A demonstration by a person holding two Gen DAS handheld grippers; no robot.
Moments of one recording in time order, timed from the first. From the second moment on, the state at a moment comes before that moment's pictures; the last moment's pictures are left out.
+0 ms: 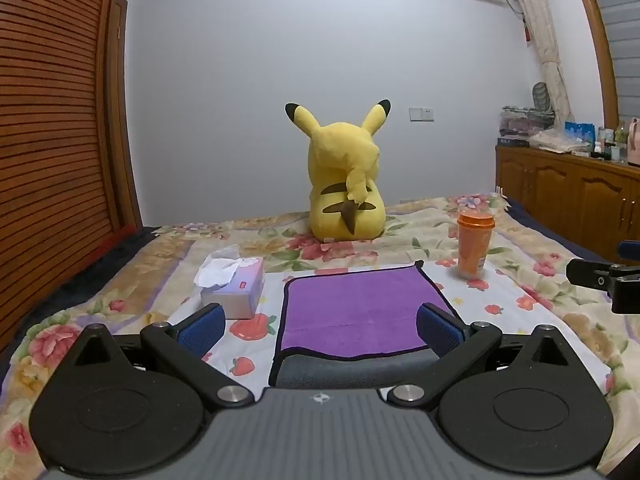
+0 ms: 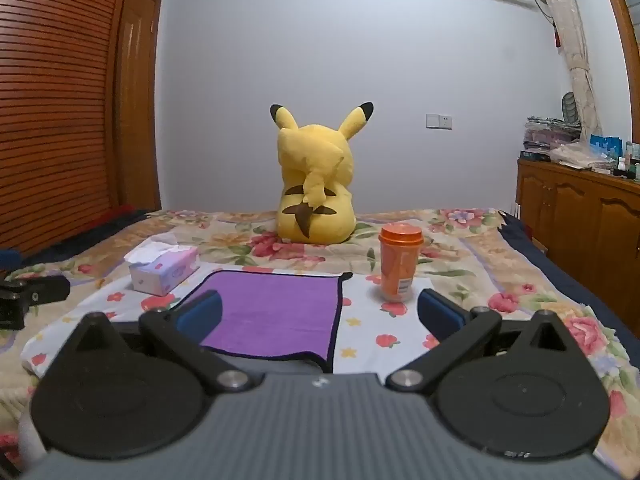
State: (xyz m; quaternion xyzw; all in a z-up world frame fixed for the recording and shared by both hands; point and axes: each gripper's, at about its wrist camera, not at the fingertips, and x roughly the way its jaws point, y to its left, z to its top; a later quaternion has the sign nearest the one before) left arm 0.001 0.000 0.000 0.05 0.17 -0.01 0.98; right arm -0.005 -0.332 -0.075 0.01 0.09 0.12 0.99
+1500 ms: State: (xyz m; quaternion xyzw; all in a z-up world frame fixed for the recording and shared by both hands) left arm 0.000 0.003 -0.001 0.05 0.16 -0.01 0.99; right arm -0.005 -0.334 -0.076 0.02 0.09 0.12 0.99
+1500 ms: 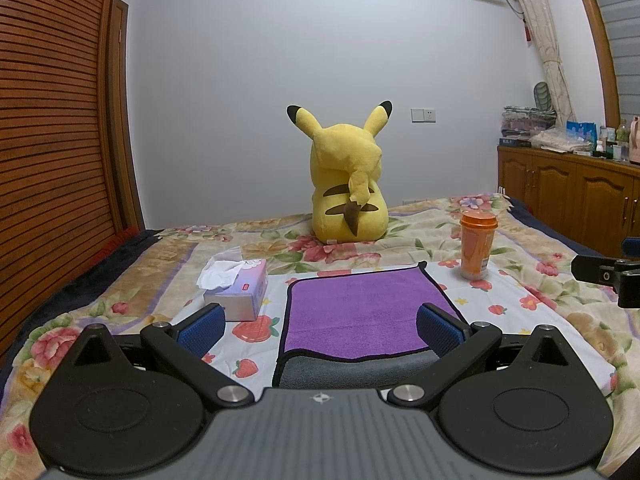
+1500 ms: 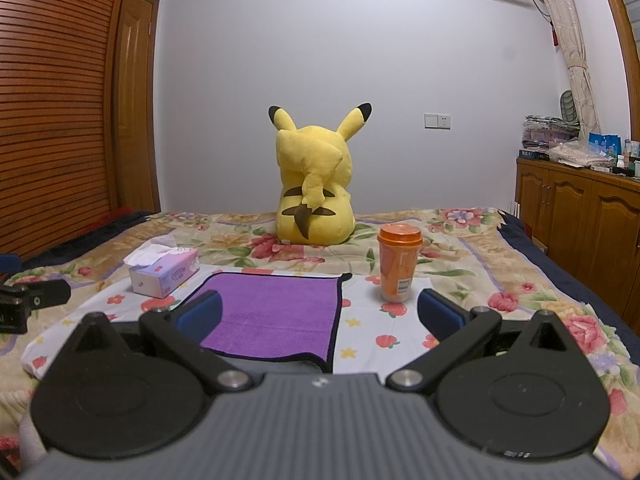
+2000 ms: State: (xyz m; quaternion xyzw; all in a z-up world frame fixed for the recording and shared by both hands) left arm 0.000 0.004 -0.001 0.05 0.16 -0.01 0.99; right arm -0.006 -0.334 -0.076 0.02 0.09 0.12 0.99
